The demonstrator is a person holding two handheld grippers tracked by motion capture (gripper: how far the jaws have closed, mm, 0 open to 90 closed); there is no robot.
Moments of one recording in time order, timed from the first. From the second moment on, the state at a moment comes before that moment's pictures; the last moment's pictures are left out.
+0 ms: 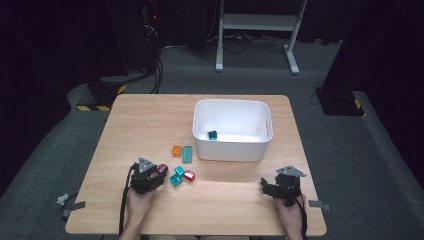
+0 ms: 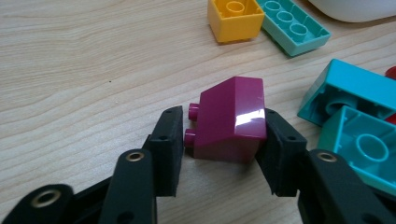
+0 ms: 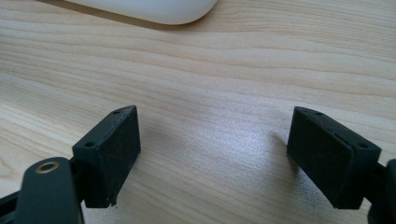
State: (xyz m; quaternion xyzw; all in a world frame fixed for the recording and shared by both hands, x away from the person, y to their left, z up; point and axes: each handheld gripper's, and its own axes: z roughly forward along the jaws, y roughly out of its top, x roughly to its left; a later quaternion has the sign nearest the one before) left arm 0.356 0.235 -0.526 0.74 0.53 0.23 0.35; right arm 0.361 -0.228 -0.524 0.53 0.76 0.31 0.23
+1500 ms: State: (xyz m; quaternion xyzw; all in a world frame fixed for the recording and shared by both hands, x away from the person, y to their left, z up) left arm 0.372 0.240 -0.472 0.74 0.49 0.17 0.42; right arm 0.361 -0.228 -0.524 0.53 0.76 0.31 0.23
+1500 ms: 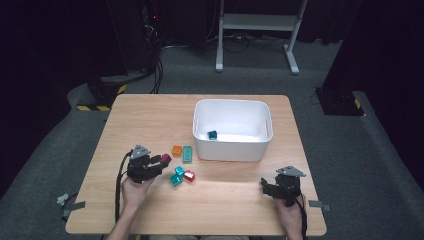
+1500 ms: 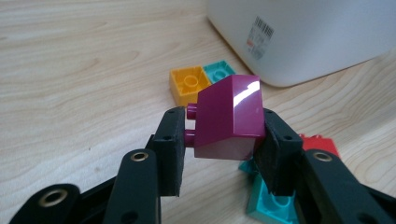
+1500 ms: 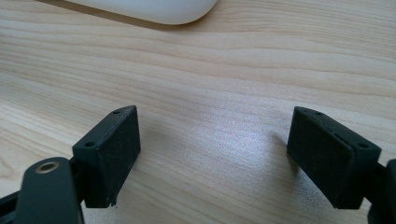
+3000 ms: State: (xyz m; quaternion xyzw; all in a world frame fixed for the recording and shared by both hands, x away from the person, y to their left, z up) left arm 0.430 0.196 -0.369 0.76 0.42 0.12 0.48; right arm 0.361 -0.228 -0.525 0.53 0.75 0.31 0.23
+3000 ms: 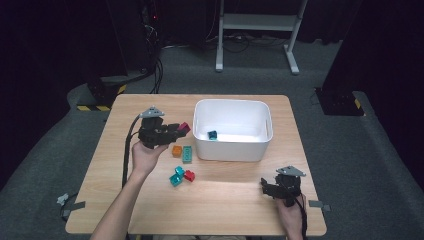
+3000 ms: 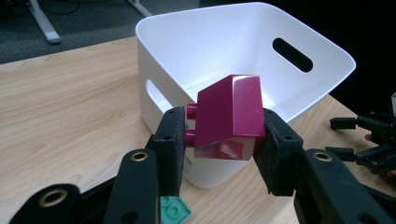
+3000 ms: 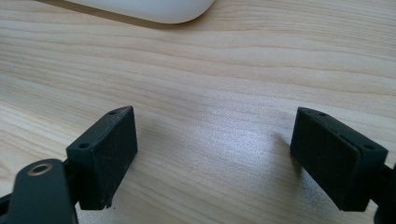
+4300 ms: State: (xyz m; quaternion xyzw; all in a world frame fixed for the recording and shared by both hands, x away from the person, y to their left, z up) left arm 0.466 0.130 -0.373 0.79 0.40 0.10 0.46; right arm 0.361 -0.228 -0.525 0.53 0.75 0.31 0.23
